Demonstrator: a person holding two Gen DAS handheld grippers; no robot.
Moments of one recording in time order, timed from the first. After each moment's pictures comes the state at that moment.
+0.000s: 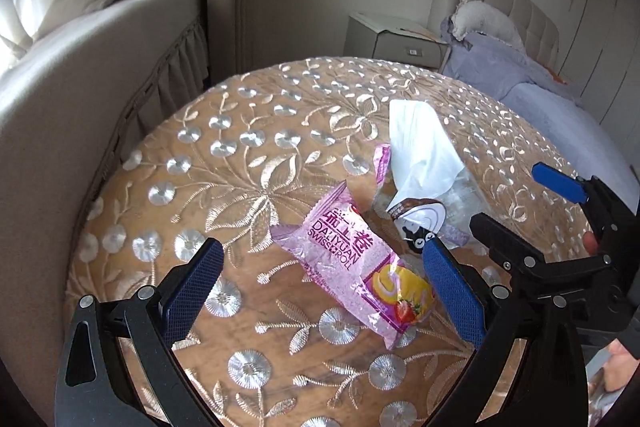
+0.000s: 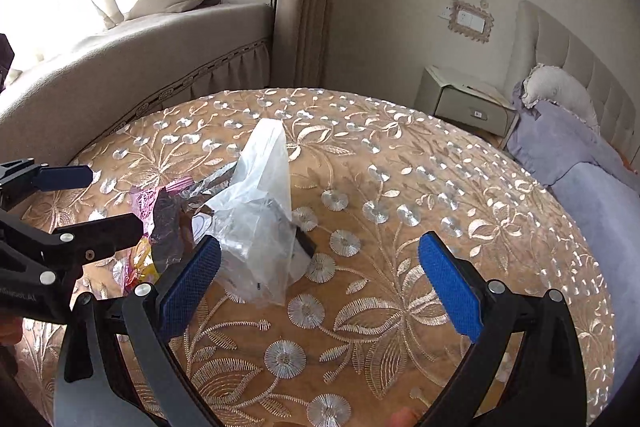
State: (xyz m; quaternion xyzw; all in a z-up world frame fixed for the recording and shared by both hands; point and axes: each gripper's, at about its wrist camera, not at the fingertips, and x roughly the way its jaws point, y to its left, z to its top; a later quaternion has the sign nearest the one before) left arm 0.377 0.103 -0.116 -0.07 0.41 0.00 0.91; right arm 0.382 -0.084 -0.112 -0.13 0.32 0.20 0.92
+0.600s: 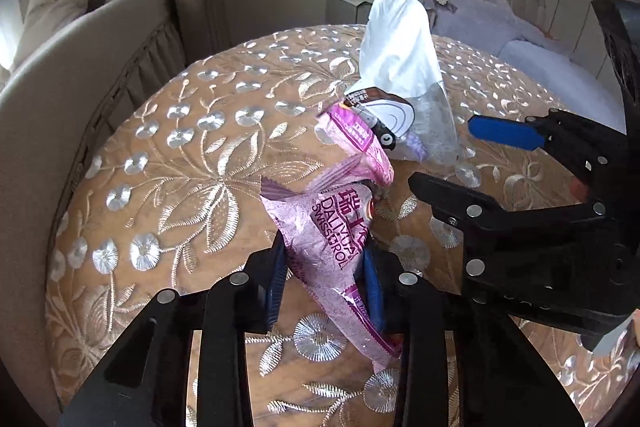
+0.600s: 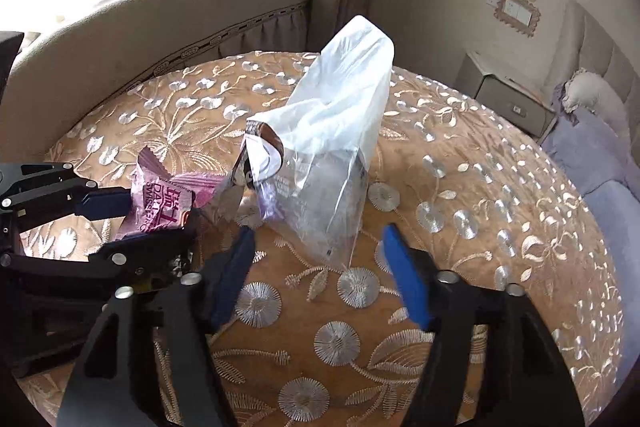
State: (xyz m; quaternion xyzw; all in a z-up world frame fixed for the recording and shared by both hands) left arm 0.390 0.076 -0.145 -0.01 0.43 -0.03 0.90; right arm 0.407 -0.051 -0.131 -0.18 0.36 0.25 0.88
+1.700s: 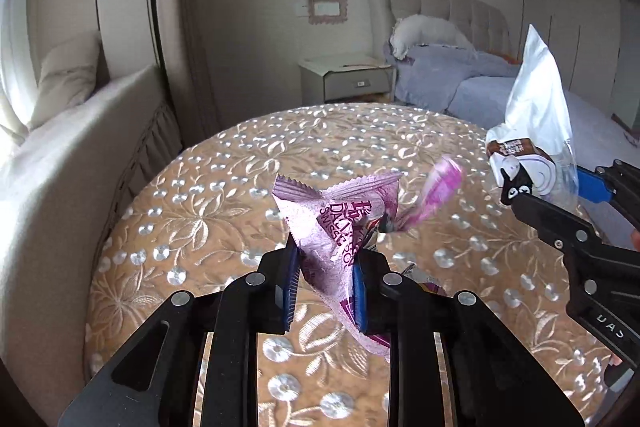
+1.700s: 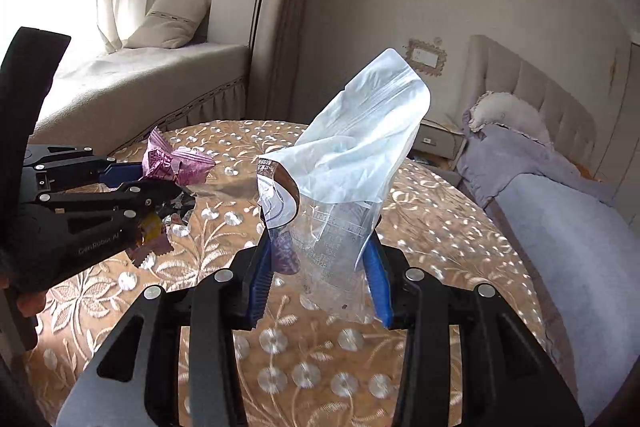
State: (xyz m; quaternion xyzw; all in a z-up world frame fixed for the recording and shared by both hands) left arm 0.270 -0.014 -0.052 0.04 0.31 -0.04 0.95; right arm 0.225 -0.181 -0.035 -0.13 0.25 0.15 0.95
